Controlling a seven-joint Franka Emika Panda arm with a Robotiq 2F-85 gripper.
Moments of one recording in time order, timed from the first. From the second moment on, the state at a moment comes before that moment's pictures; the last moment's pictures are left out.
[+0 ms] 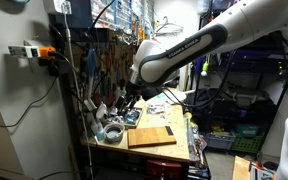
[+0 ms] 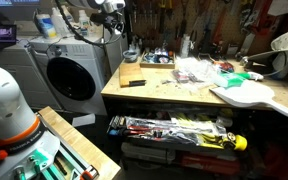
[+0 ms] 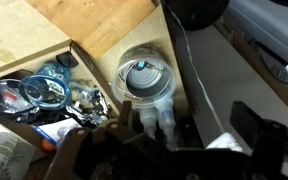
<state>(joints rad) 0.09 0.02 0.12 -2.13 0.09 2.56 0.00</state>
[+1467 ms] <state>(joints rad) 0.09 0.33 0.08 -1.96 0.00 2.70 -0.04</state>
